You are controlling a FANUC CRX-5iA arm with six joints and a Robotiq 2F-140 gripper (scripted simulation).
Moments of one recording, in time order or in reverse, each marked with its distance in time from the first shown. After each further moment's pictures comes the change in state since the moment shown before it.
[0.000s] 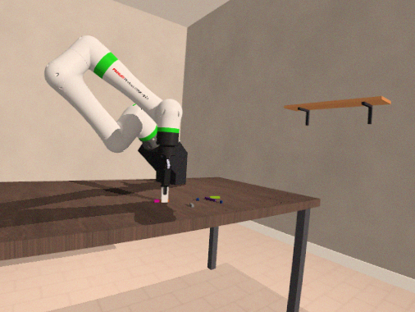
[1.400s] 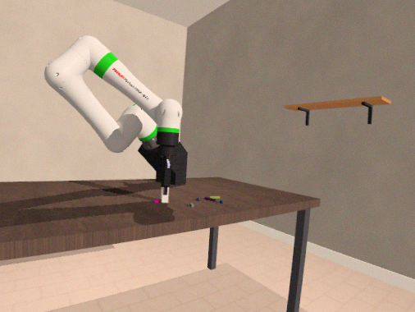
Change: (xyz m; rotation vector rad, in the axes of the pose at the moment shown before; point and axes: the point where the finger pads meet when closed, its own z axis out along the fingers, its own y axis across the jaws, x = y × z) arm 0.000 0.000 0.000 0.000 0.000 0.000
